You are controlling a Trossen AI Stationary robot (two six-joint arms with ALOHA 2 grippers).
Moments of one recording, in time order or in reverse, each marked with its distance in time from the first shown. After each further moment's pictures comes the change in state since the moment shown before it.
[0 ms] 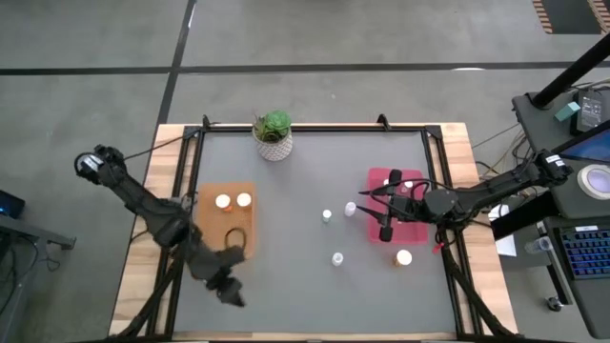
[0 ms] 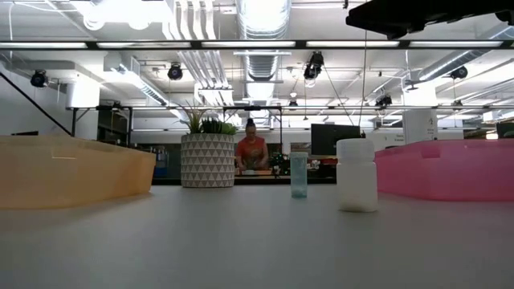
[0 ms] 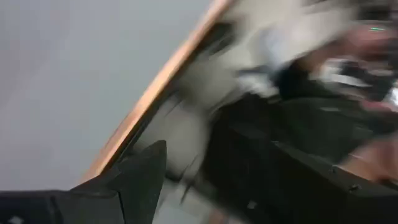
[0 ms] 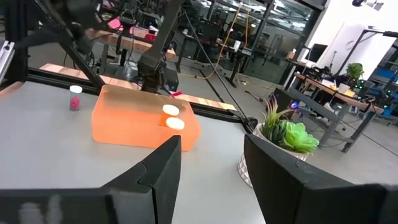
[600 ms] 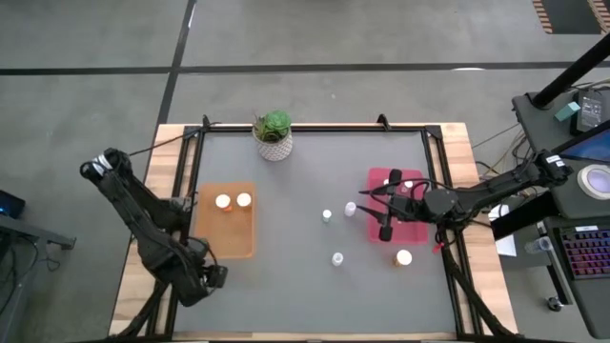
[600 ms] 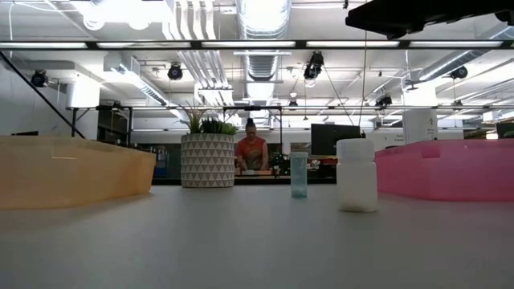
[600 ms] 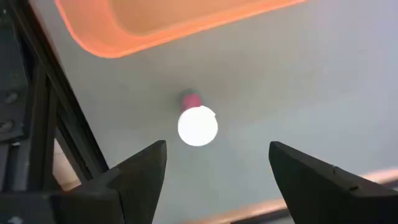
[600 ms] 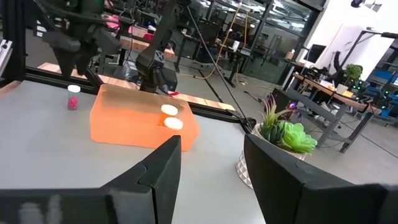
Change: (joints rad) left arm -0.232 0.103 0.002 -0.616 -0.176 -0.672; right arm -0.007 0.001 0.001 0.000 0.000 -0.007
